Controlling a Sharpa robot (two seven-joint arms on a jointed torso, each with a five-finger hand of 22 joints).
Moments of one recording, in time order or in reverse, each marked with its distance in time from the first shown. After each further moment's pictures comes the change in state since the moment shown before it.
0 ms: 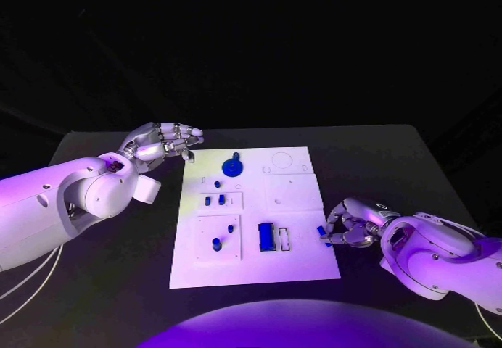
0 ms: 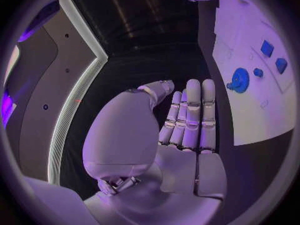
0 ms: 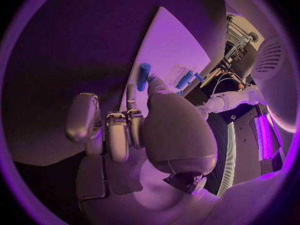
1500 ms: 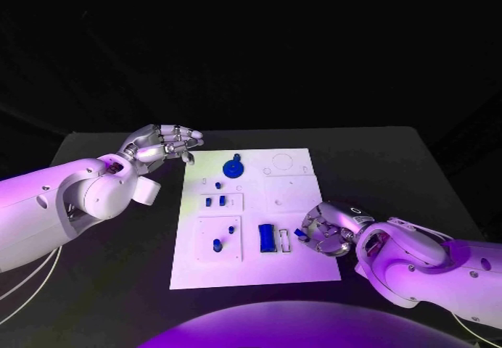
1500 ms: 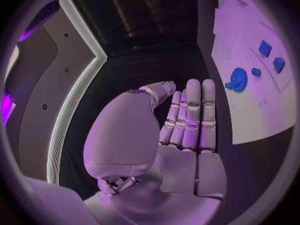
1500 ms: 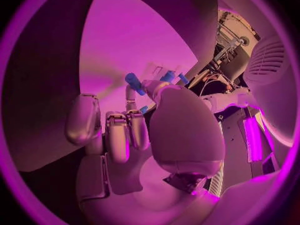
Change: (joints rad) left arm 0.000 -0.005 0.000 0.003 0.001 0.005 -0.011; left_hand 0.005 0.013 0.018 -0.018 0.000 -0.004 0.004 0.009 0.000 0.000 0.000 0.003 -0.001 0.000 0.000 -0.004 -0.001 0.000 0.000 0.000 -0.004 0.003; right arm -0.011 0.108 0.002 0.039 -0.047 -0.045 -0.019; right_hand -0.041 -0.089 0.585 0.030 -0.005 0.026 -0.002 -0.034 0.053 0.001 -0.014 0.004 0.000 0.000 -0.015 0.004 0.000 0.000 0.000 -0.007 0.023 0.000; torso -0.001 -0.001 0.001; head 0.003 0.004
